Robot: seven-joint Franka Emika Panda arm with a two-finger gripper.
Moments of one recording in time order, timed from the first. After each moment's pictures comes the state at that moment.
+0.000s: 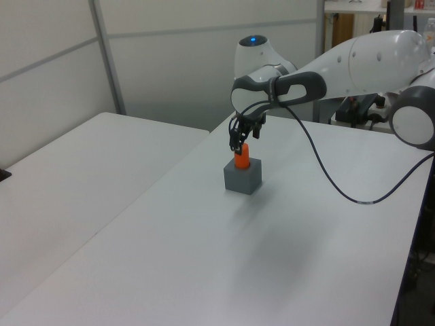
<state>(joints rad) -0.02 0.42 -0.32 -1.52 0.03 2.16 -0.19</state>
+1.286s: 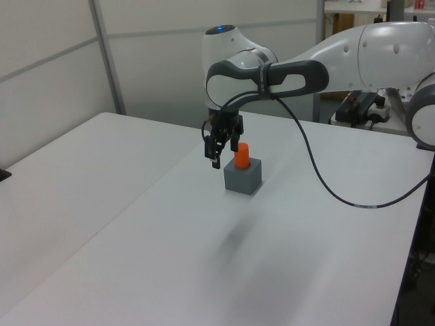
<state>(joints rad) 0.05 0.35 -0.17 -1.45 0.03 1.88 -0.08</state>
